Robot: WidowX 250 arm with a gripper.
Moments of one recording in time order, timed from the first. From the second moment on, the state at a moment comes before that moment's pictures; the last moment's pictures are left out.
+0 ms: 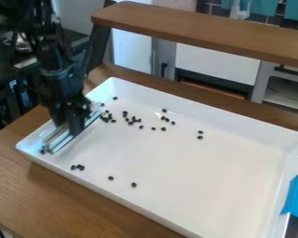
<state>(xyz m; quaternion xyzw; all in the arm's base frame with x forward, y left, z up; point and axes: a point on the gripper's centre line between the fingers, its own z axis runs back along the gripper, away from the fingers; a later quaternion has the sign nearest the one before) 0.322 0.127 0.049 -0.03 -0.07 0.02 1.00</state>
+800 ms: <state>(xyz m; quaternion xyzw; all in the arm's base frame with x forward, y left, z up) 0.335 -0.014 0.075 -0.05 -0.10 0.06 0.99</state>
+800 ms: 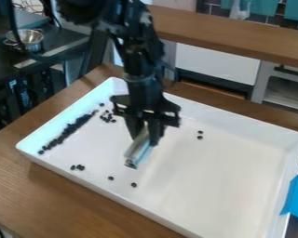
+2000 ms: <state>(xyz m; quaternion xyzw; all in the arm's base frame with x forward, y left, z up) 0.305 0.023 0.020 0.01 -0.07 0.07 1.00</state>
